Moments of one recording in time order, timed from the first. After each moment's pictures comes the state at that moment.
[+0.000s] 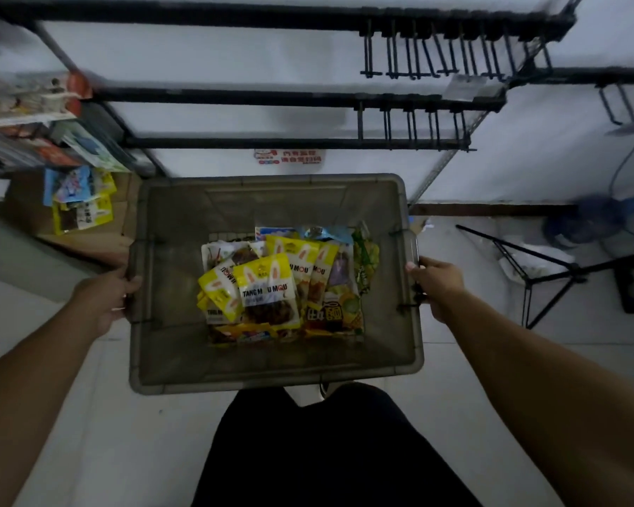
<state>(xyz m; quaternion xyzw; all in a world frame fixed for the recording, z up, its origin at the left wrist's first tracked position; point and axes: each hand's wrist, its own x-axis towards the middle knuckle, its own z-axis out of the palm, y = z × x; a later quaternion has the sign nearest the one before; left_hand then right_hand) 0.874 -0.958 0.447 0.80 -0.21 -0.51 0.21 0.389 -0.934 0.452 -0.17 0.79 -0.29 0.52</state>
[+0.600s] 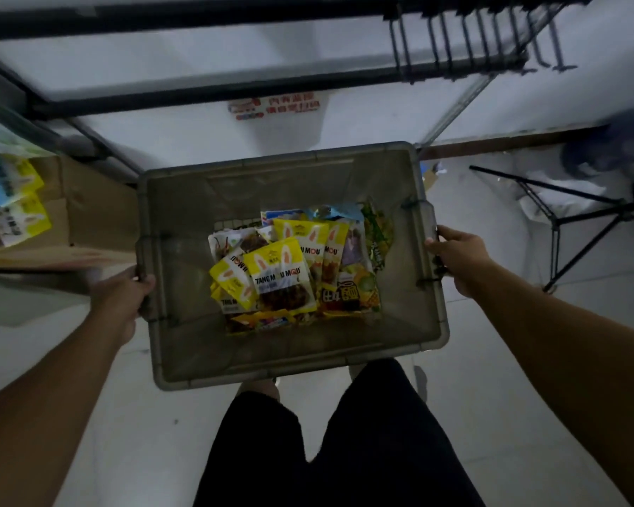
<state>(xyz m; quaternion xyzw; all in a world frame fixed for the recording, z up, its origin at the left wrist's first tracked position) 0.919 -1.057 0.269 0.82 -0.22 -0.50 0.17 0.441 -1.005 0.326 -0.12 0.83 -0.24 0.48</state>
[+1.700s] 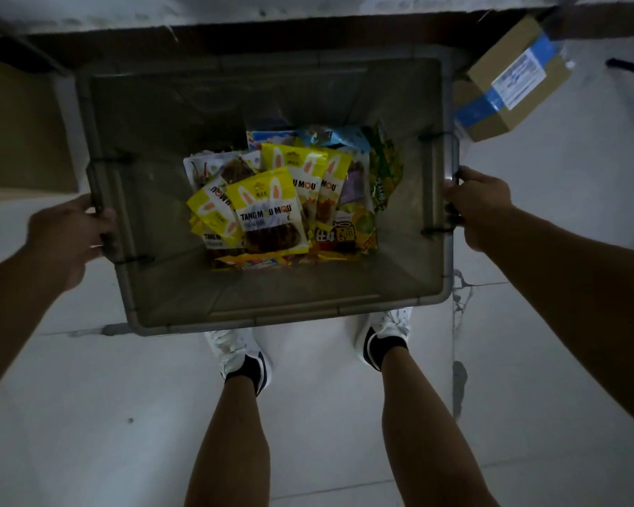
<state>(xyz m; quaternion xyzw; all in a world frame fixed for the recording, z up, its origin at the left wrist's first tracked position) 0.948 -1.136 -0.059 0.82 -0.21 -0.52 0.12 0.457 -1.089 -0.028 -0.07 0.86 -0.20 0.46</state>
